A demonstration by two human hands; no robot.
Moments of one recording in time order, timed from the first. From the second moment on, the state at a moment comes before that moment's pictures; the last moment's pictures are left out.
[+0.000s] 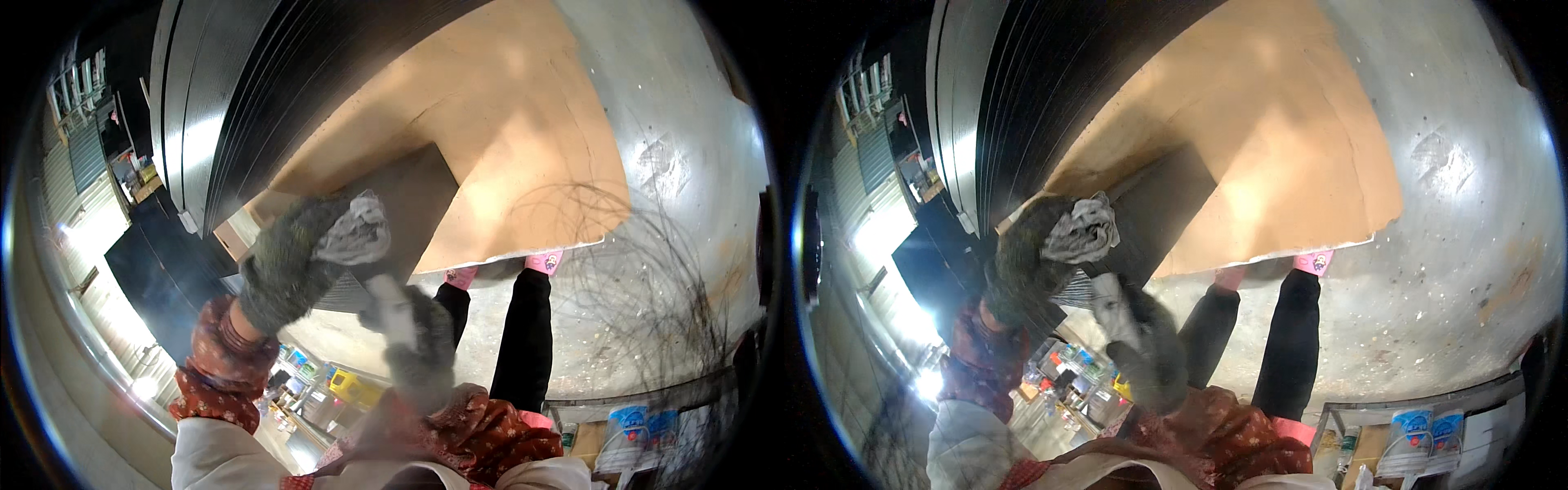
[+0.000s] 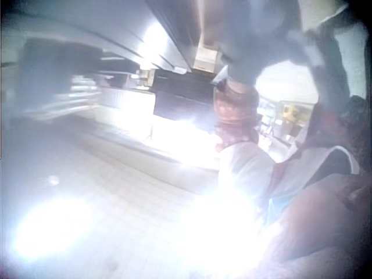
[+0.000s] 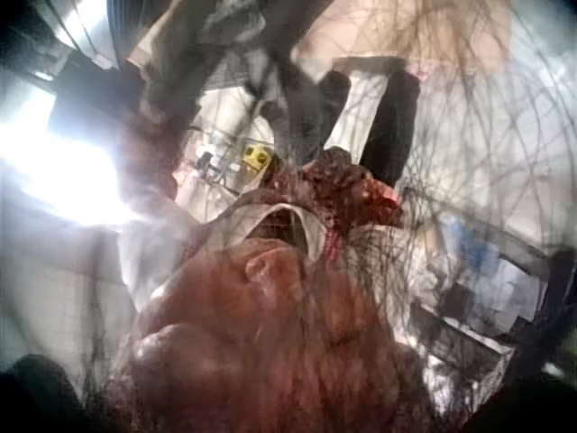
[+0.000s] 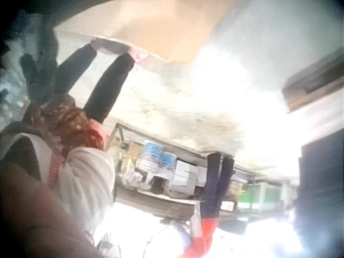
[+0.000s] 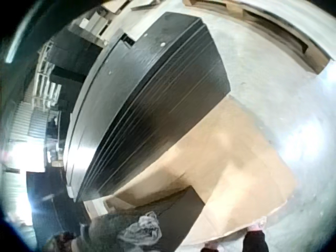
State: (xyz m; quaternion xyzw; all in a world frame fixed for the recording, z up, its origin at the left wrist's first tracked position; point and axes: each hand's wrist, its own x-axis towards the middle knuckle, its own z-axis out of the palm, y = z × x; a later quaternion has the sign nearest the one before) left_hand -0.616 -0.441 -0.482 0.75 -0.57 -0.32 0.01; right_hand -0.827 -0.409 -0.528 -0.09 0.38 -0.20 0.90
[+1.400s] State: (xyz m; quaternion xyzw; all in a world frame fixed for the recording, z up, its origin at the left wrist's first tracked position) left_hand -0.617 -0.536 -0.662 0.54 -0.58 -0.56 -0.21; right_hand -0.835 -0.407 -0.546 -0.04 0.36 -0.23 0.90
